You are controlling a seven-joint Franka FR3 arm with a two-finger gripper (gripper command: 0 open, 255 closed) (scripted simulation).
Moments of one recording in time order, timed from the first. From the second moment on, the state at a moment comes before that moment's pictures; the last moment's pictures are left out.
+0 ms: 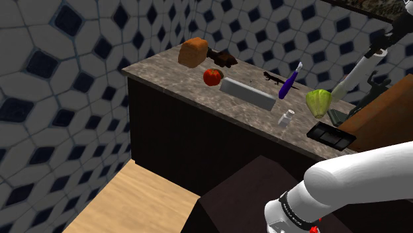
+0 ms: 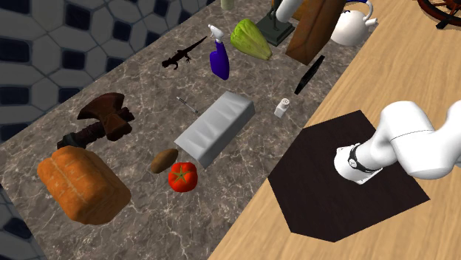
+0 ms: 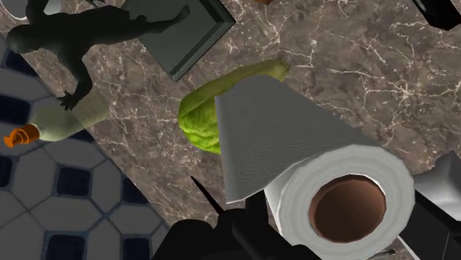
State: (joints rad) arm -0.32 -0.39 -0.64 -1.66 -0.32 1.71 -0.78
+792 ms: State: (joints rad) arm -0.32 -0.33 -0.79 -1.67 -0.27 1.82 -0.92
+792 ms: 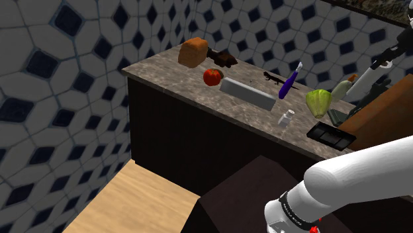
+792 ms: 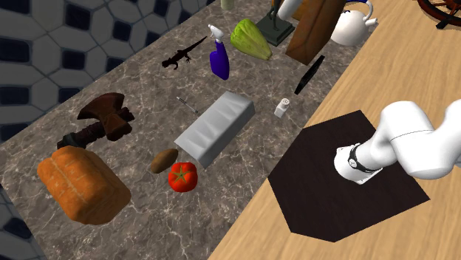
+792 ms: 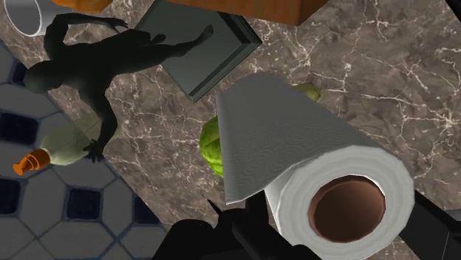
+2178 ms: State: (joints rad) arm -0.37 -0.41 -0.79 -2.02 -0.35 2.09 -0.87
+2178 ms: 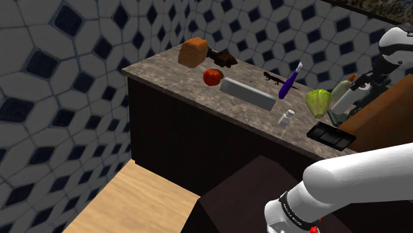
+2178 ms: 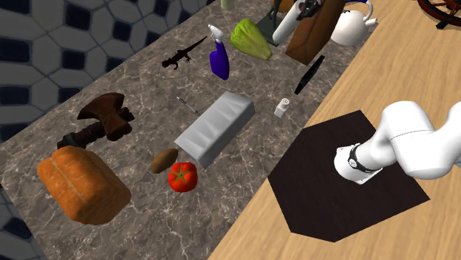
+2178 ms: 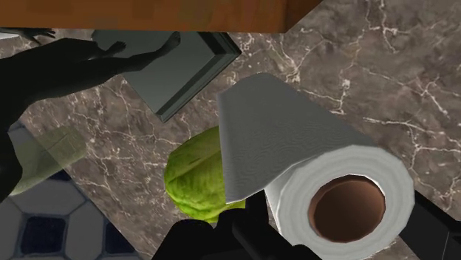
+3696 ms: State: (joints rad) arm -0.37 -0.37 -0.87 -2.24 -0.37 2.37 -0.86
